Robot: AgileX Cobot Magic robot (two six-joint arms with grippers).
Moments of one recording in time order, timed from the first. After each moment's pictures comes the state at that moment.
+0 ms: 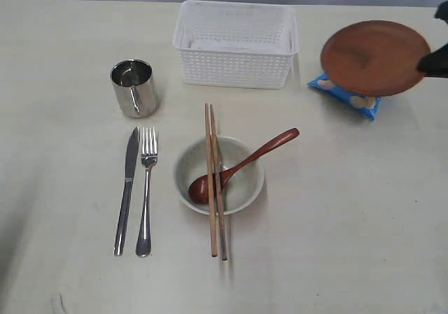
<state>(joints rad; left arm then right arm) -0.17 0.00 0.00 0.06 0.32 0.04 -0.31 1.56 -0.91 0.85 0.73 -0.48</state>
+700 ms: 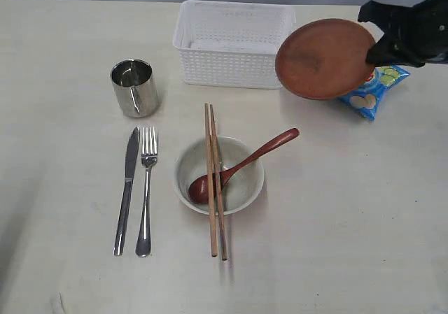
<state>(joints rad) -0.17 0.00 0.00 0.06 0.32 0.04 0.00 1.63 -1.01 0.56 0.59 -0.23</state>
